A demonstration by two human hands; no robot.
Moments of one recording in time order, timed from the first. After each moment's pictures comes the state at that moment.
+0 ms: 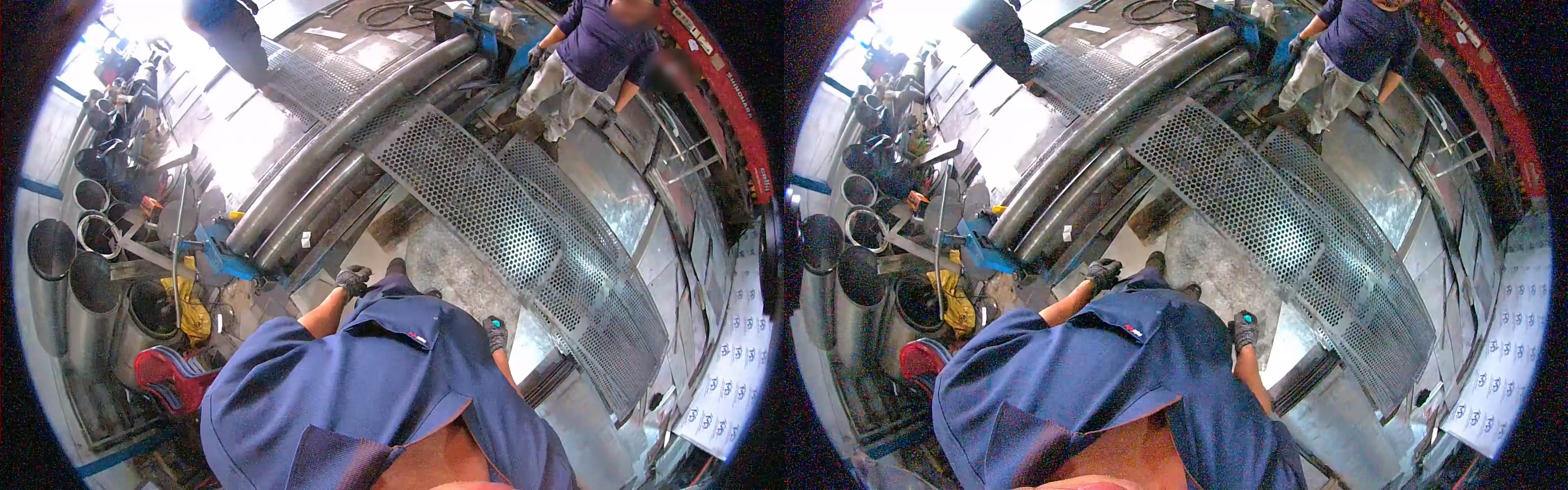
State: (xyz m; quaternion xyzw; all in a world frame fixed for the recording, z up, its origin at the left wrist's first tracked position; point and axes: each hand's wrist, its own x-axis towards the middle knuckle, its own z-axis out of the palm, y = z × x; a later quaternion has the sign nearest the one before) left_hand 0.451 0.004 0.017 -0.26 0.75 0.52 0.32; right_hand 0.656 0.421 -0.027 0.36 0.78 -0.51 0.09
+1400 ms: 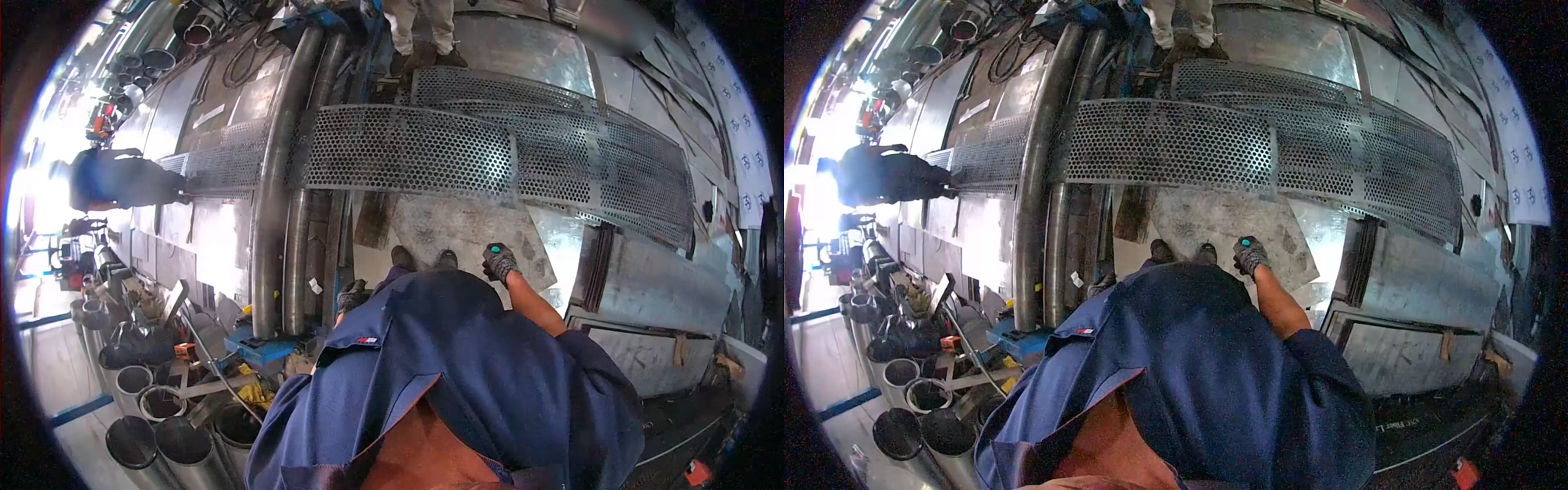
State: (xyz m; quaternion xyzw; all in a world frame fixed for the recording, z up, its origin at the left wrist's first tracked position) left_hand 0.471 0.053 0.003 -0.20 0.80 0.43 0.37; right_hand 0.677 0.445 -0.029 0.54 0.52 -0.64 0.16
